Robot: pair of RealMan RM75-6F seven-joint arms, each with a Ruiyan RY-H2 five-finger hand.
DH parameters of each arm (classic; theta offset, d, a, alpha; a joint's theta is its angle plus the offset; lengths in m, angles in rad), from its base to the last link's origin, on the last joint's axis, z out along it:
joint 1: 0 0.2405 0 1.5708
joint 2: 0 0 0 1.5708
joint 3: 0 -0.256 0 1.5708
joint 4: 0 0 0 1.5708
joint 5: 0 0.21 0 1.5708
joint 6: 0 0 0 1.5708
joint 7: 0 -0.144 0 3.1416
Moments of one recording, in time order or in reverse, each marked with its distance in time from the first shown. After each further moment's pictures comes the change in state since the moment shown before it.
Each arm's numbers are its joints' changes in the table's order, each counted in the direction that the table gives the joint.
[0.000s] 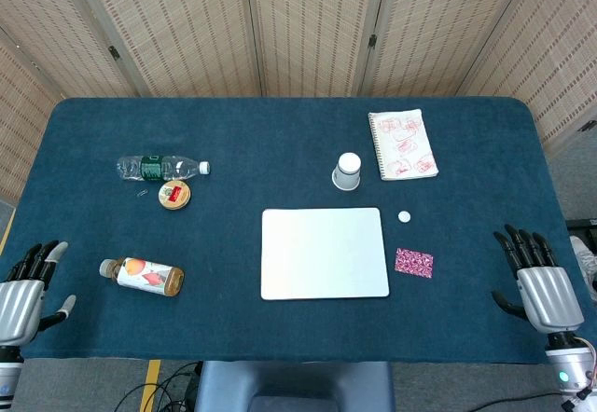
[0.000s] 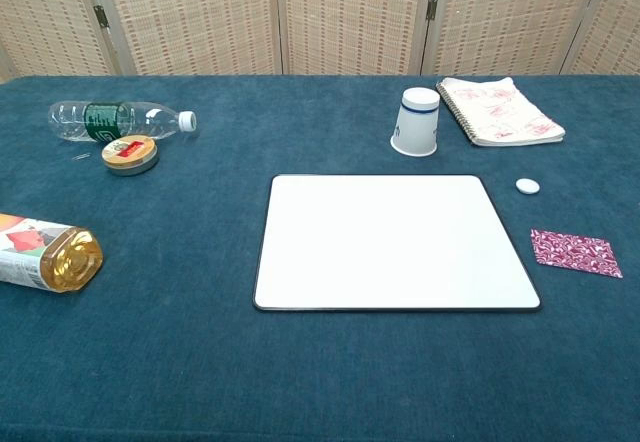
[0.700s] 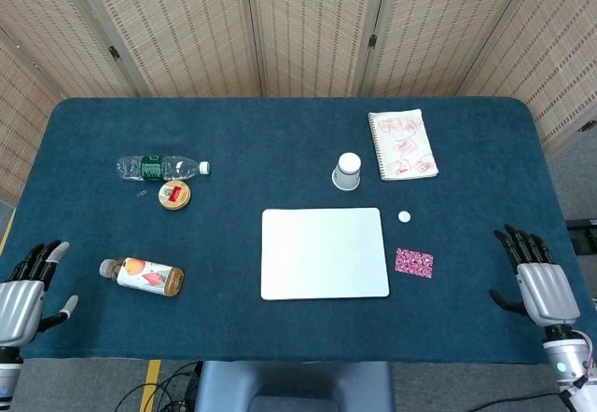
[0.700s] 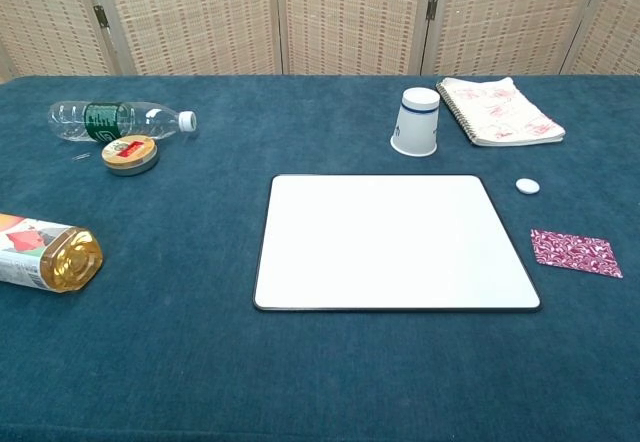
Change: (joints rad) left arm 0.003 -0.015 -0.012 0.005 0.024 -0.001 0.076; right arm 0.029 0.016 -0.019 -0.004 0.110 0.104 -0.071
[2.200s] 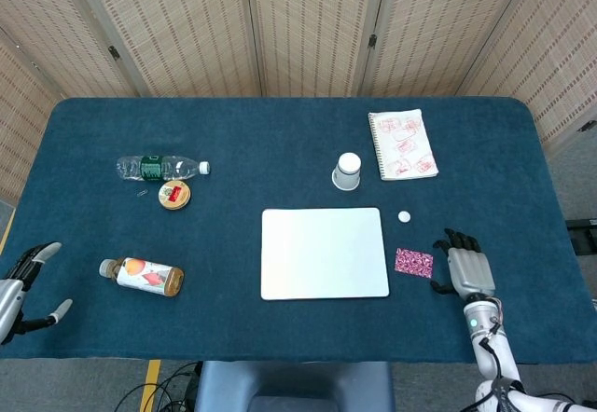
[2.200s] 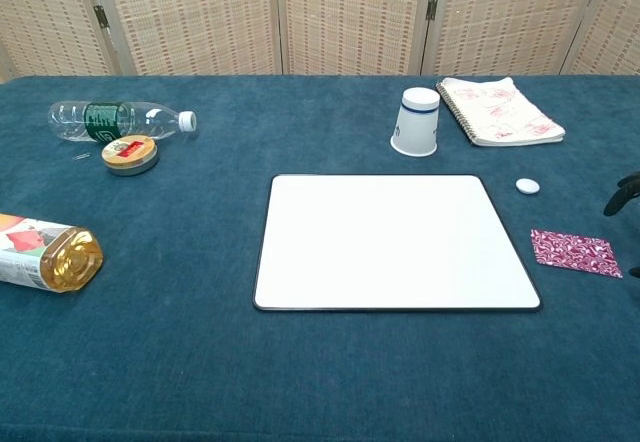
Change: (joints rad) left arm -0.035 -0.095 -0.047 0.132 0.113 0.029 0.552; right arm 0.266 0.261 -0.093 -0.070 0.588 0.205 0.475
